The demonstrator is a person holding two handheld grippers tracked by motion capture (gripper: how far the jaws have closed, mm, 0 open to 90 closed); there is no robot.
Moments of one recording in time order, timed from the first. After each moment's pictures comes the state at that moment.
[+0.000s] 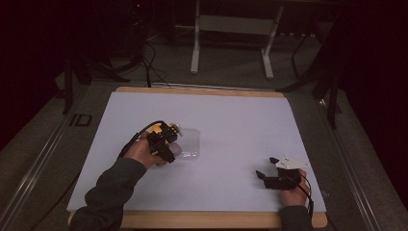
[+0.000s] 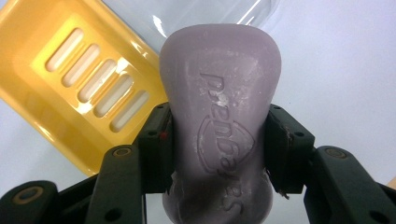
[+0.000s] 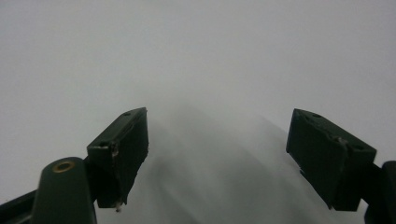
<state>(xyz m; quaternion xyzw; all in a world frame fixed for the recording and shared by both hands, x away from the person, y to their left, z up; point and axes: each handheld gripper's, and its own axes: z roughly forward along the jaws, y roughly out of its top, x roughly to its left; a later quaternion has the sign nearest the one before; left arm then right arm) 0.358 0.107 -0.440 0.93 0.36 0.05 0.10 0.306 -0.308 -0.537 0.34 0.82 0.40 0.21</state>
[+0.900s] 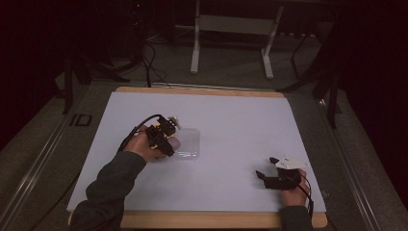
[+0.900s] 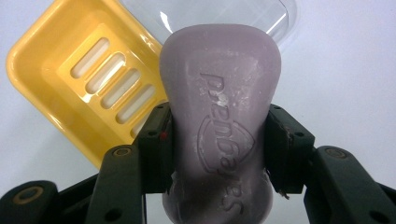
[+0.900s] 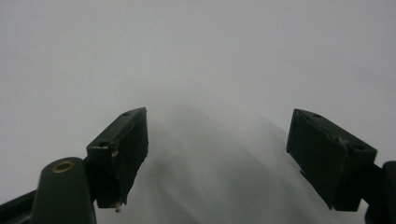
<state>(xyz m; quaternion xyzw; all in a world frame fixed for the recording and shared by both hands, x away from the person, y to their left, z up) 0.375 0.113 -0.432 0.92 0.38 0.05 0.11 0.306 -0.308 -0.537 0.34 0.82 0.40 0.21</state>
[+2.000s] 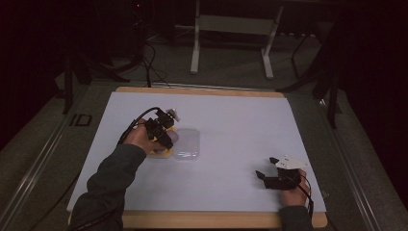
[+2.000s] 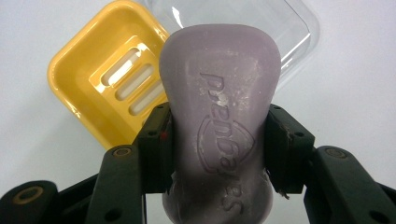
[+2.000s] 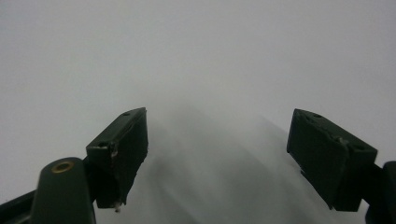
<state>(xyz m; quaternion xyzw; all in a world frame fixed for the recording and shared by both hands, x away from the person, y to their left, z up) 0.393 0.119 -0.425 0.91 0.40 0.06 0.11 0.306 -0.308 -0.537 0.34 0.82 0.40 0.21</state>
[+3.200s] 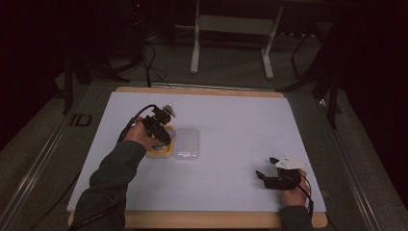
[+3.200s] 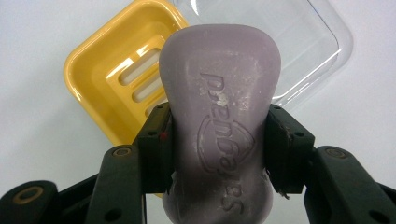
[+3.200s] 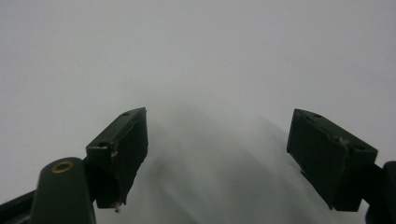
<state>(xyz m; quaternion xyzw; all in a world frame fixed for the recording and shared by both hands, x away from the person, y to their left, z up) 0.409 0.129 -0.434 0.89 0.43 0.05 0.11 0.306 -0.308 -0.537 0.34 0.82 0.40 0.22</state>
